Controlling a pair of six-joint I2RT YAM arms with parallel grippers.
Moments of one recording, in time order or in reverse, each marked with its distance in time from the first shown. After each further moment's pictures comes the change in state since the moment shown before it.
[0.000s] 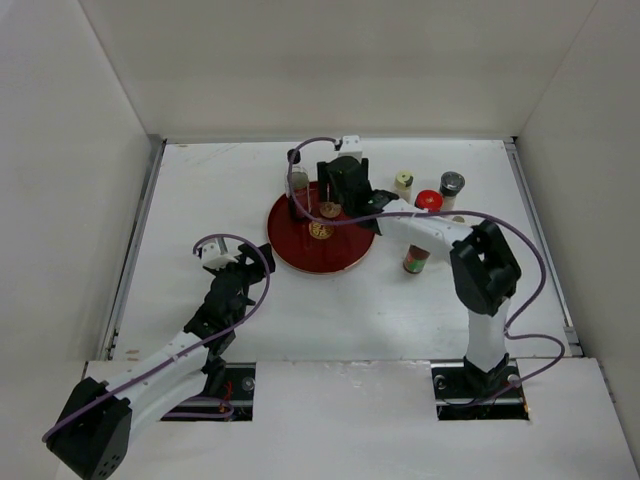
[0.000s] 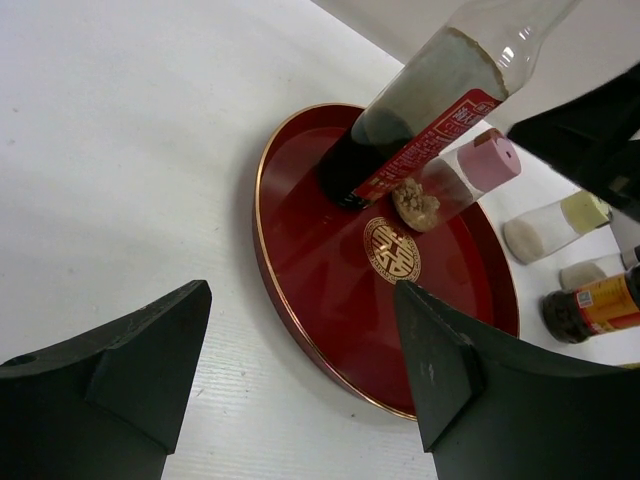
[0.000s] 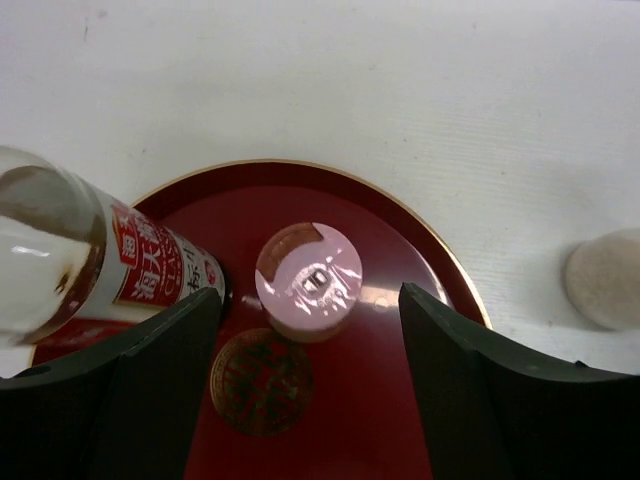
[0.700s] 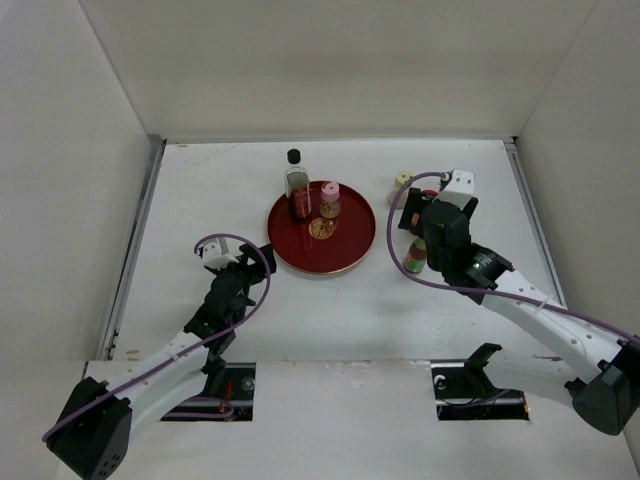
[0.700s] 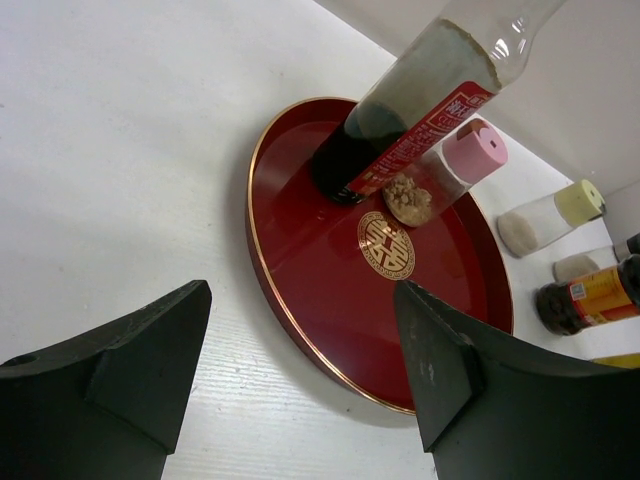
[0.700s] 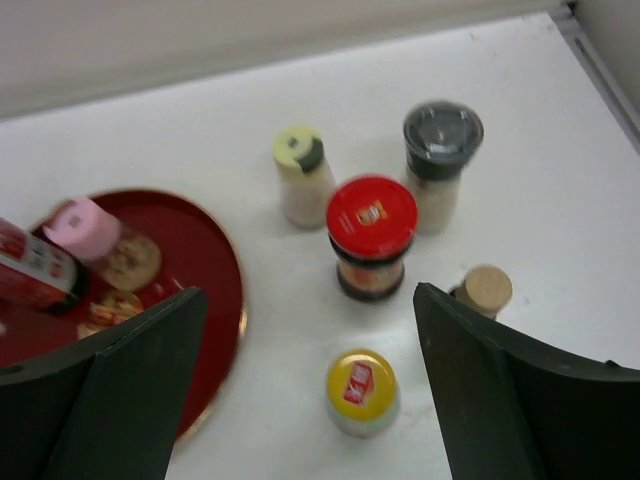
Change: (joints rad) left arm 0.000 -0.001 0.000 0.000 0.018 -0.004; right arm -0.031 -0.915 -0.612 -0.148 0.290 0.040
